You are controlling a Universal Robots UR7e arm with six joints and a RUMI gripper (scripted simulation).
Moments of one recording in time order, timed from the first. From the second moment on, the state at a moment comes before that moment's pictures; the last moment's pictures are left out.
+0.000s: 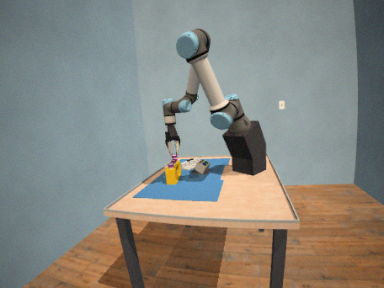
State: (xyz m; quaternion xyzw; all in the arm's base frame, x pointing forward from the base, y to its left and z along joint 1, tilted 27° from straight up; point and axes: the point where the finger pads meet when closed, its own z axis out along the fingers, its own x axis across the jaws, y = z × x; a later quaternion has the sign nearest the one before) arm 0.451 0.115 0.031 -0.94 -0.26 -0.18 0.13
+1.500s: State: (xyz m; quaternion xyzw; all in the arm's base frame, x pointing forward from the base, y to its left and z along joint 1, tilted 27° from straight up) arm 0.423 -0.106 -0.064 -0.83 -0.51 -0.22 0.08
